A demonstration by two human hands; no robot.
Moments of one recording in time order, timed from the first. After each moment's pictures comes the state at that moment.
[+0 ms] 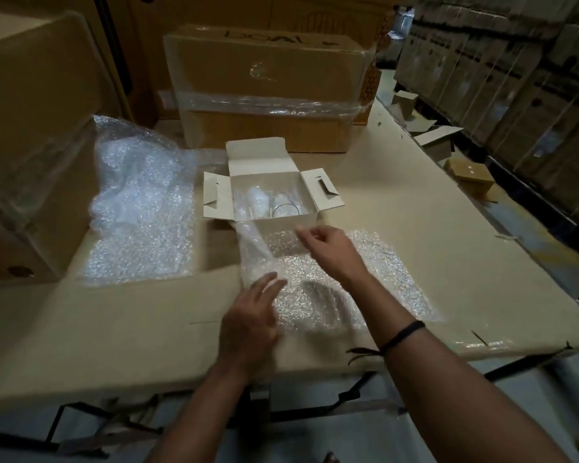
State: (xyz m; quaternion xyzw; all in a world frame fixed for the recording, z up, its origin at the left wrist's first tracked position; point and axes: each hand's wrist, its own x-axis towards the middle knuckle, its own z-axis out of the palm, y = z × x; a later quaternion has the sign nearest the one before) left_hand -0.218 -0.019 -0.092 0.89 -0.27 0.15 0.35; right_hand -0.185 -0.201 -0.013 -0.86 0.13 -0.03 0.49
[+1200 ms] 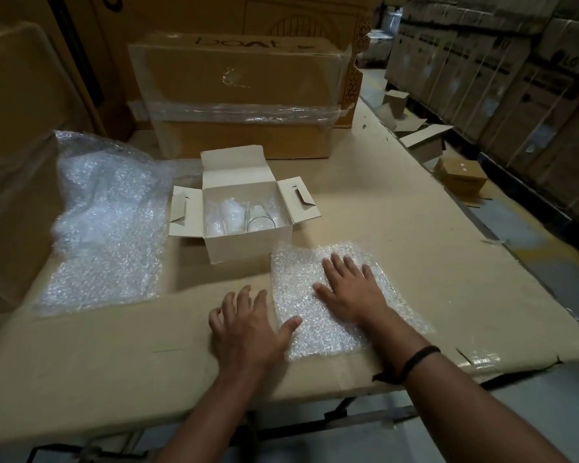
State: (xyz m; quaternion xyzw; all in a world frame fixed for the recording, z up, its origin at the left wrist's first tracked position) left_hand -0.207 -0.081 -0.088 0.99 -0.13 0.02 0.11; right_hand -0.197 -0.302 -0.094 -0.99 0.07 0.10 0.08
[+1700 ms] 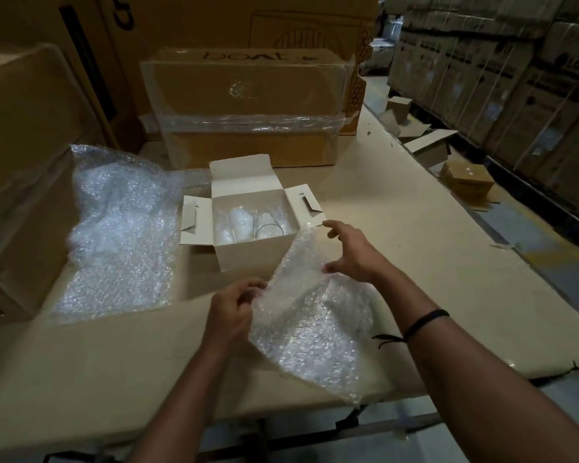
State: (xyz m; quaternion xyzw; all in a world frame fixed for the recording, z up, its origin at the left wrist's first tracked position) left_hand -0.168 -0.047 -0.059 0.82 -0.14 0.01 0.55; right_hand -0.153 -0.304 -0.024 -0.94 0.07 -0.01 0.32
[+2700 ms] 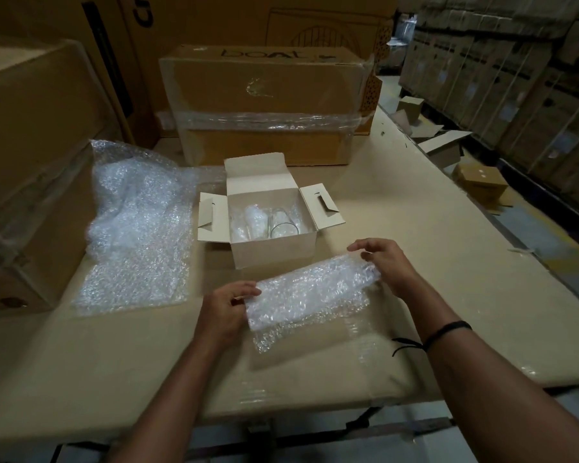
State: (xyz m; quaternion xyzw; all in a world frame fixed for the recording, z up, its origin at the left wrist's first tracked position) left_hand -0.141 -0.009 -0.087 0.82 -0.11 -0.02 0.56; right_hand -0.160 -0.322 -0.050 -0.78 0.16 -0.04 0.61
